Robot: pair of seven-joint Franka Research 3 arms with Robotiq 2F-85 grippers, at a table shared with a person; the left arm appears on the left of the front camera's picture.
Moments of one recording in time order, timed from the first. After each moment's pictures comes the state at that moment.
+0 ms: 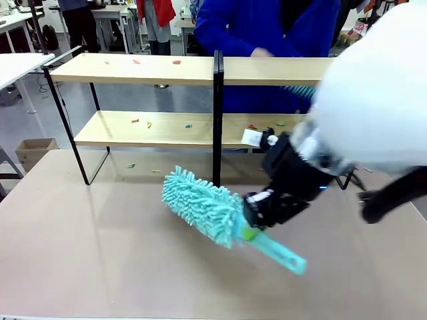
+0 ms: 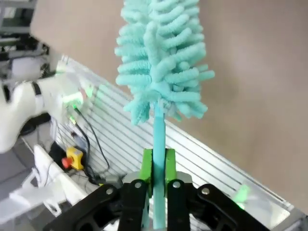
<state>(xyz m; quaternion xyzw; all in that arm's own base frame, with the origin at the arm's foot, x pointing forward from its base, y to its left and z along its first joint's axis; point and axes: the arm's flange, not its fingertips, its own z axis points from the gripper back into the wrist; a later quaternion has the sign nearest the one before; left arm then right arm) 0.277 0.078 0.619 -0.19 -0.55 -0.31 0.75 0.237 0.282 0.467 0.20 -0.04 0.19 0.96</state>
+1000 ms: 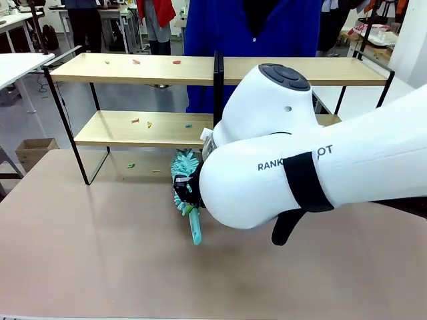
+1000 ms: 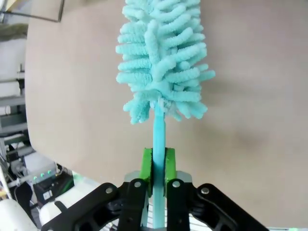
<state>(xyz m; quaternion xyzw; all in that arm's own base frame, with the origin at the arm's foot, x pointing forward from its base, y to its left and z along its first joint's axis) 0.277 0.078 0.619 -0.19 -0.55 -0.31 0.75 0.307 0.387 0.414 0.20 -0.13 -0.02 0.97</state>
